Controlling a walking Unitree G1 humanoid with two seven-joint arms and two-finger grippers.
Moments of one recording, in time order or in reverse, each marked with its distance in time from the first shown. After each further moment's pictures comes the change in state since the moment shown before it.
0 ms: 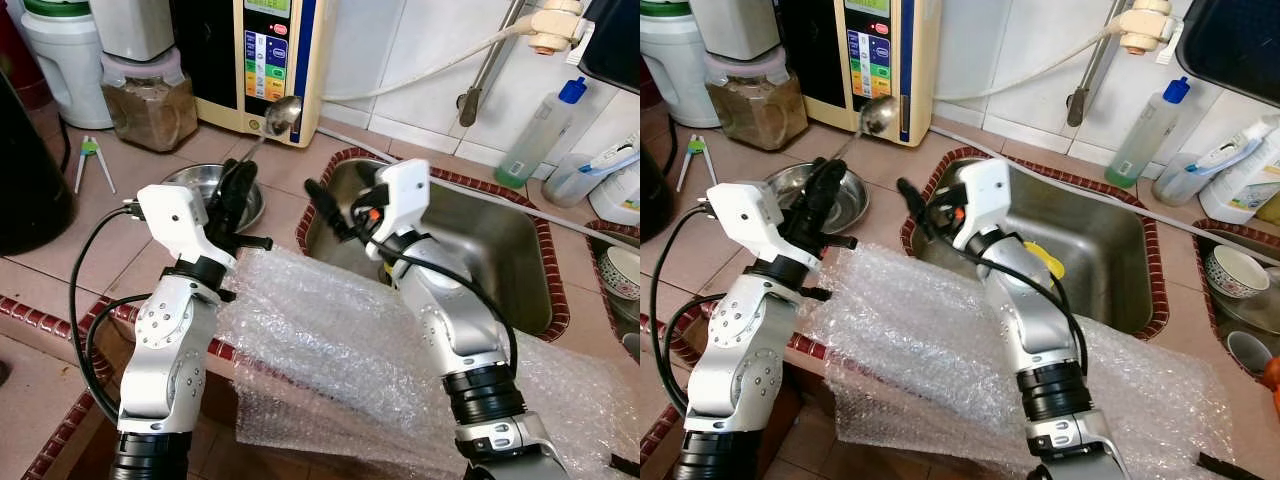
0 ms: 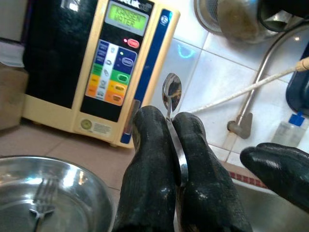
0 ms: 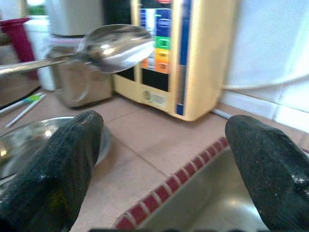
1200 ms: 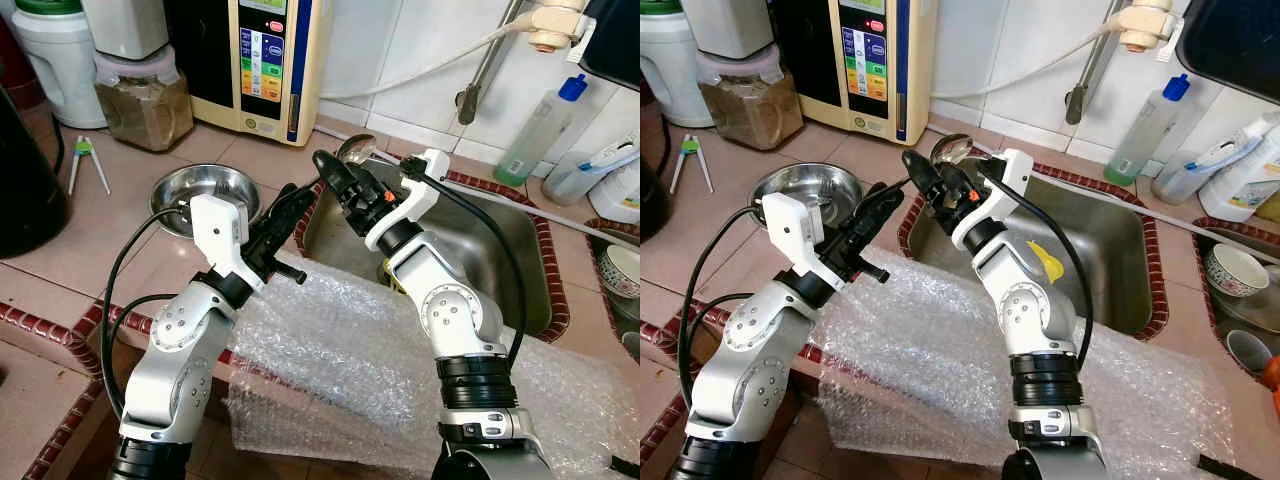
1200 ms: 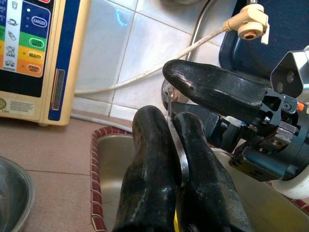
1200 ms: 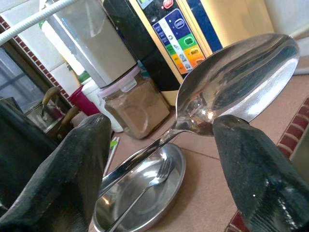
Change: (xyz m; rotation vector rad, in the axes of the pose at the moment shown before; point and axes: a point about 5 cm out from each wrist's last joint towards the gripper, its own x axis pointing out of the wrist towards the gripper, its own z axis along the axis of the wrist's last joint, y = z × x) left arm -0.005 -0.025 -0.012 -0.033 0.113 -0.261; right arm 0.009 0.019 0.008 0.580 -0.007 0.135
